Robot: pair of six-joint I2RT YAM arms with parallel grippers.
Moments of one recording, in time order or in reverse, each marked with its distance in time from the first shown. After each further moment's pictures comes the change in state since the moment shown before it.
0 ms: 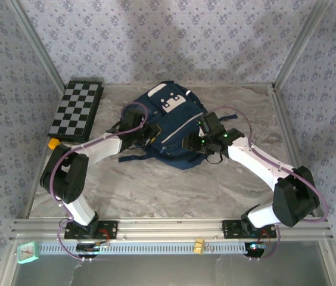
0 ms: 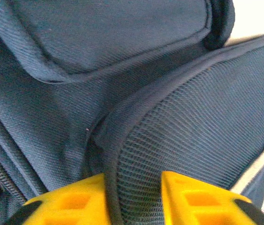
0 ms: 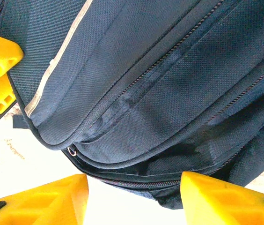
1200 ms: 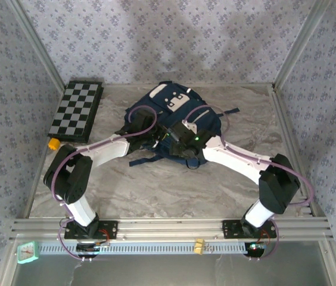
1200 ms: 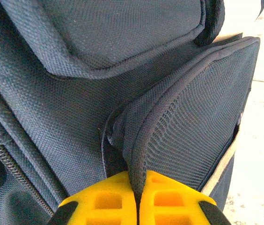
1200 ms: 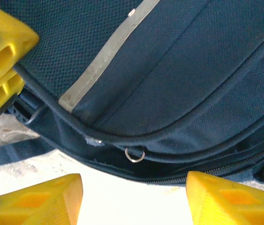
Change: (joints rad) left arm -0.109 0.010 0.037 0.043 -0.087 -0.223; right arm 0.287 0.183 0.202 -0.172 0.445 0.210
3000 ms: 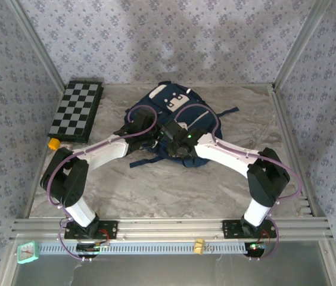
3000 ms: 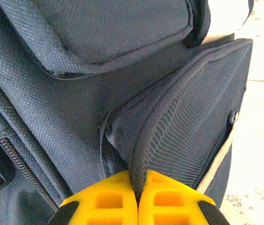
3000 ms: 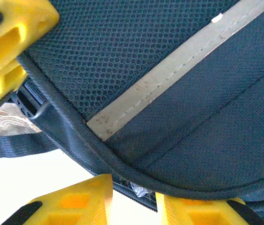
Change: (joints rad) left arm -0.017 -0.042 0.007 -0.056 -0.054 0.035; right arm -0.003 0.105 0.058 0.031 -0.047 -0.175
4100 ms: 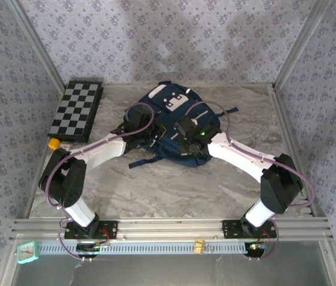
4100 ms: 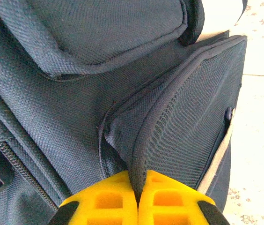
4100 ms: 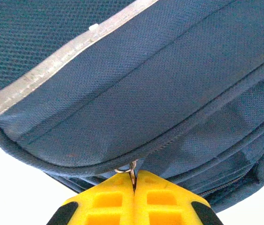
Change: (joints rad) left arm 0.038 -0.013 0.003 -0.017 0.051 0.038; right arm -0.087 -0.121 -0.069 -0.054 0.003 -0.171
